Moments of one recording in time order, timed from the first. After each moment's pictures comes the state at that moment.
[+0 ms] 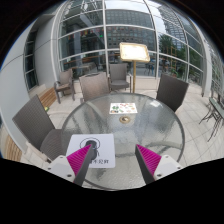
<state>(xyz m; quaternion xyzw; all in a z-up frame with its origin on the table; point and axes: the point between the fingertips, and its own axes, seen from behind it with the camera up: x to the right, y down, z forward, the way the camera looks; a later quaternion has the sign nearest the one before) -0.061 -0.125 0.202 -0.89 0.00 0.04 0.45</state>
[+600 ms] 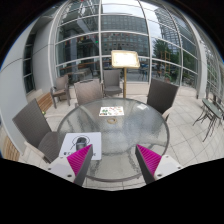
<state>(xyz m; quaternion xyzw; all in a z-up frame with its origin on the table) 0.008 -0.199 0.234 -0.88 0.01 0.02 0.48</state>
